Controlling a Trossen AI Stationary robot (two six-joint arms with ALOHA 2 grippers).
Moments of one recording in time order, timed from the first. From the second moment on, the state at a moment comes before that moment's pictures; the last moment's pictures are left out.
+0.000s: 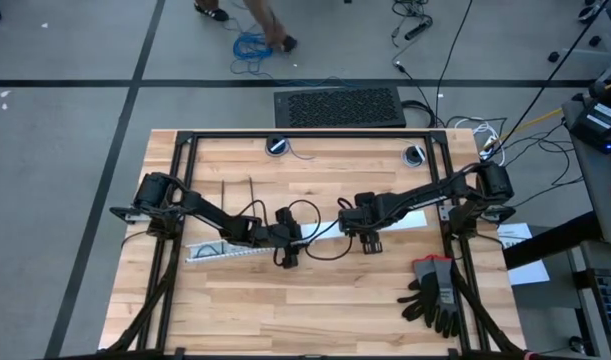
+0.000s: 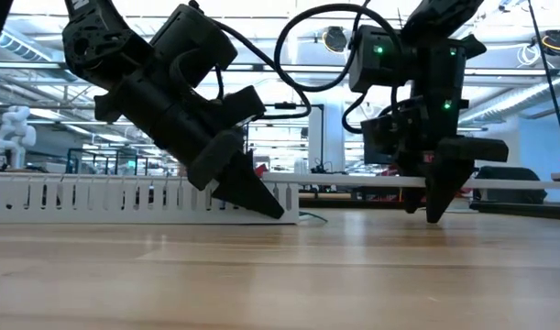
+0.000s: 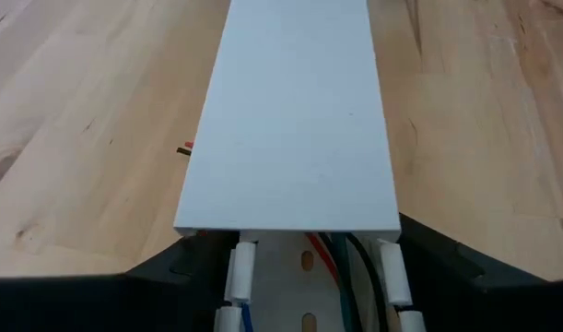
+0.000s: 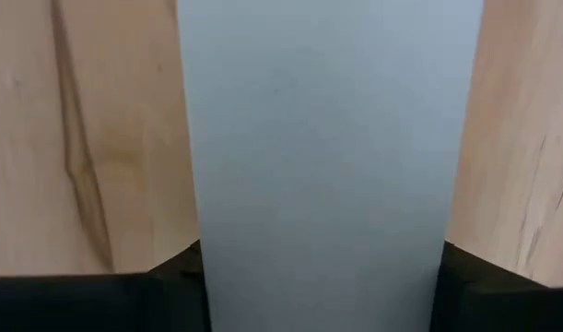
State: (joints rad) left arm -0.17 1.86 0.74 0.44 -0.28 -0.14; right arm 0.05 1.70 0.95 -0.72 0.16 -0.05
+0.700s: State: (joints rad) left arm -0.17 1.86 0.73 0.43 -0.28 -0.18; right arm 0.06 1.71 0.95 -0.68 0.16 -0.08
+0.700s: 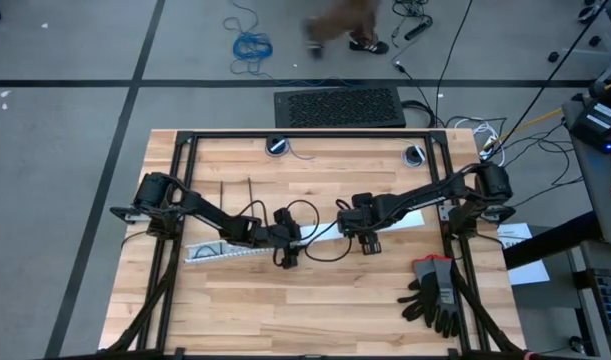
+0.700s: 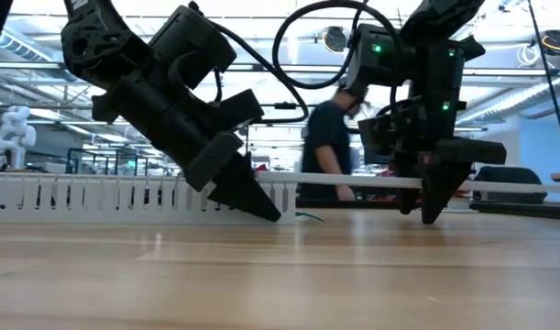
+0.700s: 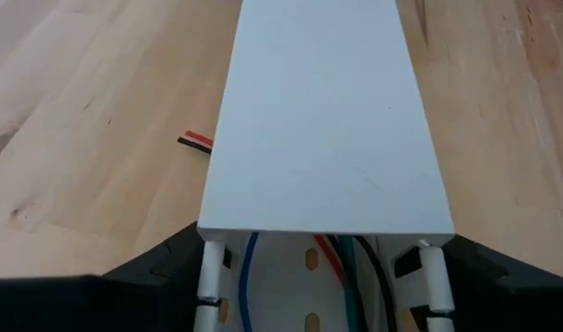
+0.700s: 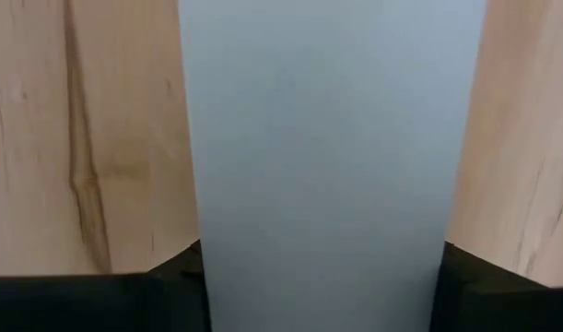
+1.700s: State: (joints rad) left arm -0.16 1.87 0.74 0.44 -0.26 -0.18; right arm 0.02 1.76 0.99 -0.71 0.13 -0.13
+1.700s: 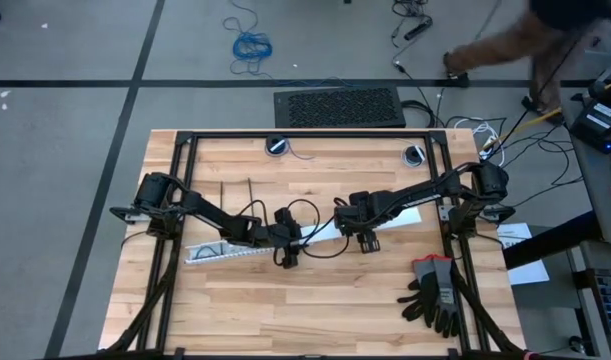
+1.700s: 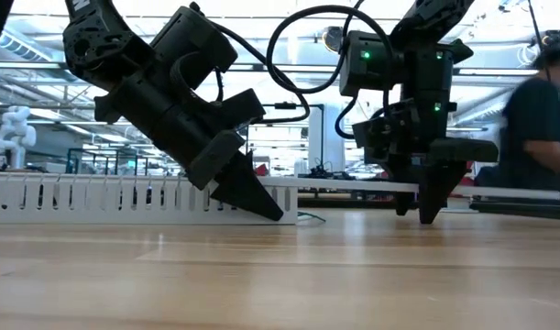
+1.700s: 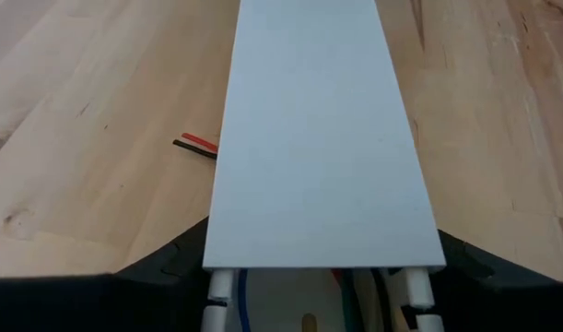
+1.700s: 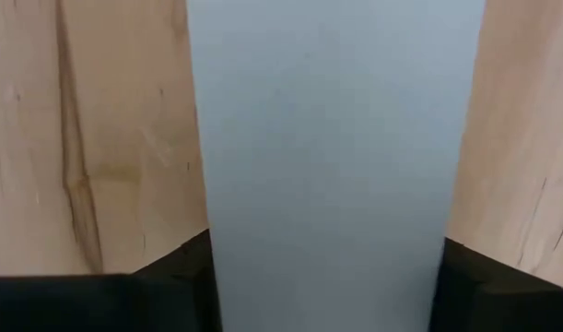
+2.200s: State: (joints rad) left arm -0.16 1.87 0.74 0.44 -0.26 -0.18; right arm 0.03 1.77 1.07 -0.80 0.15 -0.13
